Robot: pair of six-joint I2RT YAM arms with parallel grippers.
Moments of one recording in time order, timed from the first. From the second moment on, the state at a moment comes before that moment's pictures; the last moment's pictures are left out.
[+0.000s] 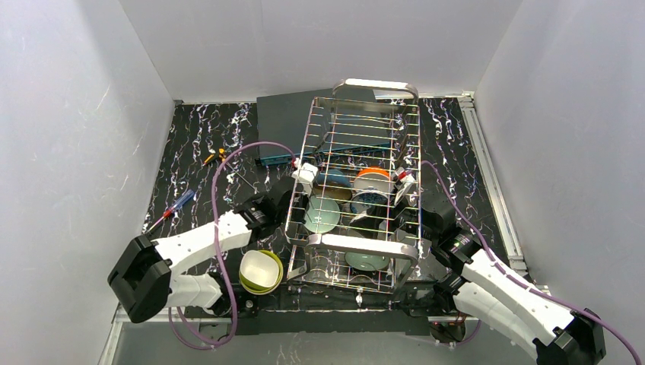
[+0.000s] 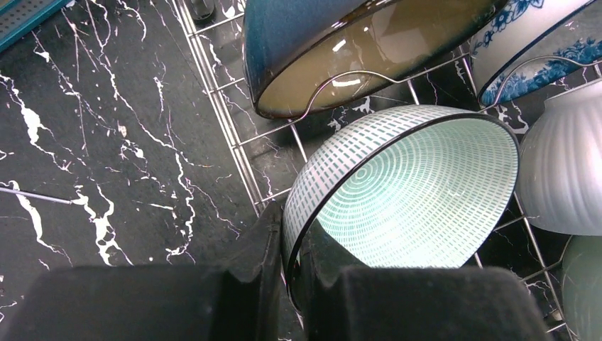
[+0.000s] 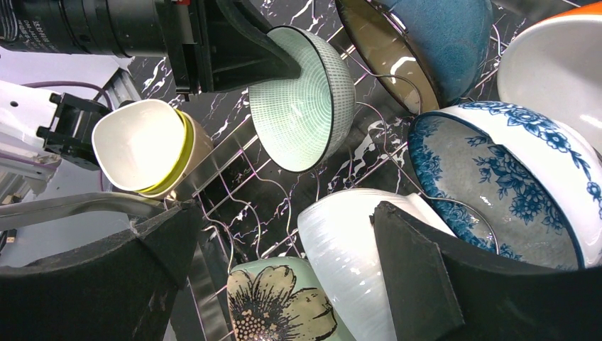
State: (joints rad) left arm -0.82 1.24 0.74 -0.19 -0.20 -0.21; right arm 0.68 0.69 0.44 -0.01 -0.37 0.44
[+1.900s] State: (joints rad) left arm -1.08 1.58 0.33 1.23 -0.50 0.64; right arm 0.68 0.68 0.44 -0.02 -0.36 0.44
